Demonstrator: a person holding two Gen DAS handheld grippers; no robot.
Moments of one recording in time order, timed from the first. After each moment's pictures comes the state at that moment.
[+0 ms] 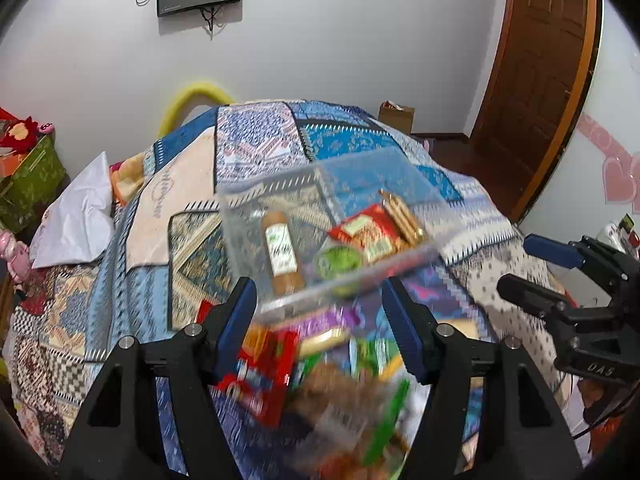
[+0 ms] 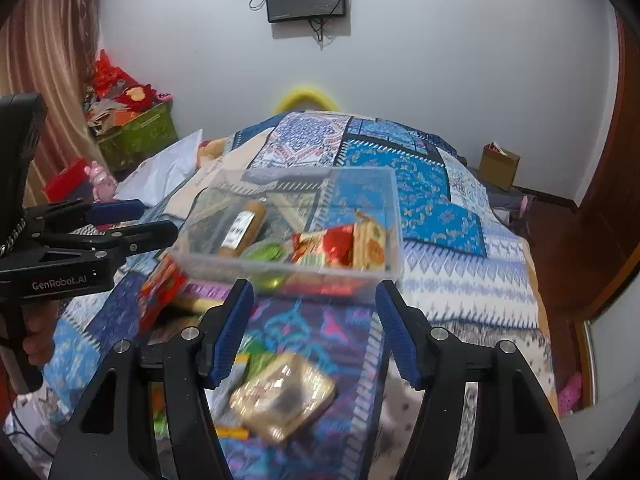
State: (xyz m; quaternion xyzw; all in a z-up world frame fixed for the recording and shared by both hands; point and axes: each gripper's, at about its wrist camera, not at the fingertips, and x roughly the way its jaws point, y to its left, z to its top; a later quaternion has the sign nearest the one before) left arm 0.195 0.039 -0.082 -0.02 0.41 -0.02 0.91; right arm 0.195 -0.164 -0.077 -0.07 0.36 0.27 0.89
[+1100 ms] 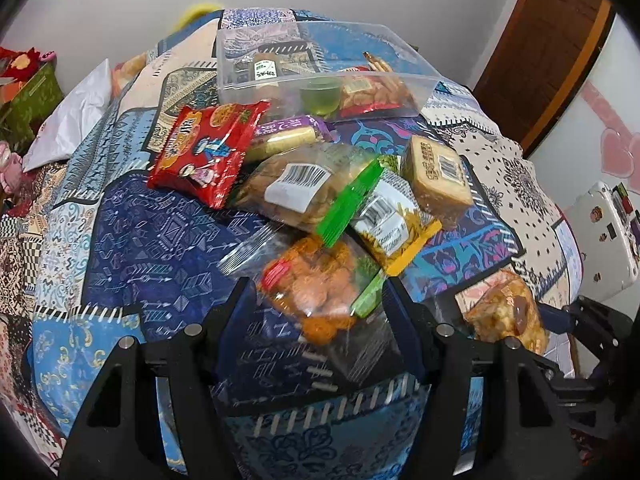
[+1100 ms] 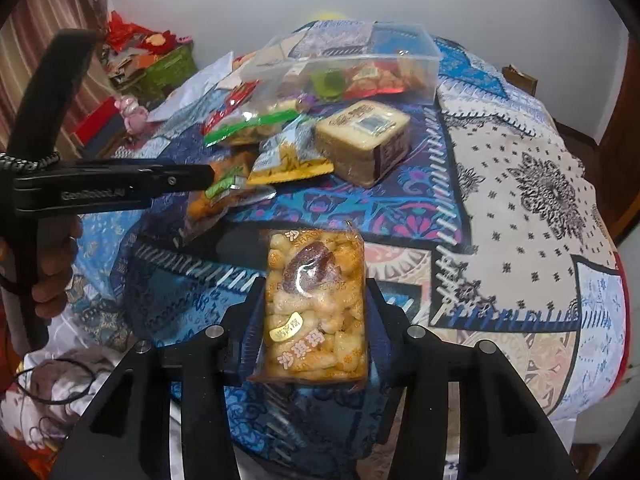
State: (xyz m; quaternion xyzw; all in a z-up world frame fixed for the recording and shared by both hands) left arm 0.095 0.005 -0.167 -0.07 0.50 -0.02 0.86; right arm 0.066 -0.195 -0.163 -0.06 0.46 0.29 0.84
